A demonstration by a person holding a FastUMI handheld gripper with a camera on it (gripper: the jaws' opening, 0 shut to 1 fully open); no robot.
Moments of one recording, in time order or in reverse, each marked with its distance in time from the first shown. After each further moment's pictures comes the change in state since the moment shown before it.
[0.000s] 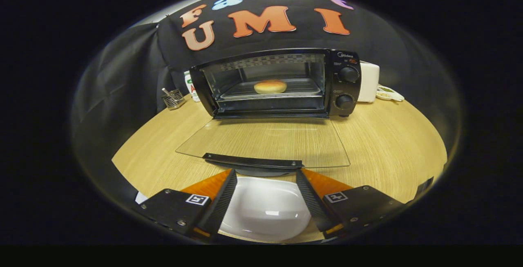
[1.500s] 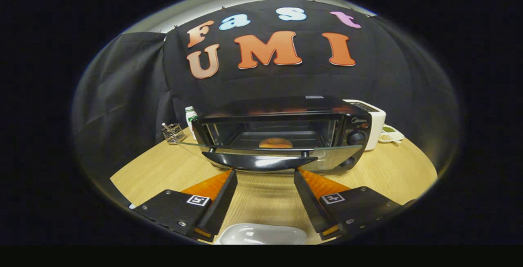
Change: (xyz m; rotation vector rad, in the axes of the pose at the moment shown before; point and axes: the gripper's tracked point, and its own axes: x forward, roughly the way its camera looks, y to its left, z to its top) arm 0.013 0.016 0.133 -0.054 -0.320 -0.021
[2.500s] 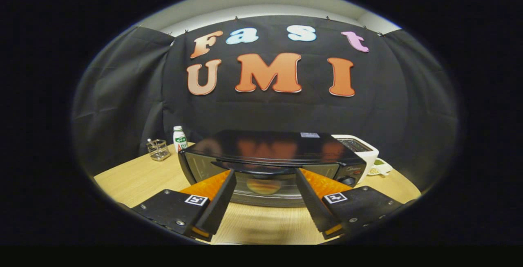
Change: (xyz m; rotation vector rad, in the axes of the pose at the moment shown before) arm 0.014 -0.012 0.079 -0.093 -0.210 -0.086
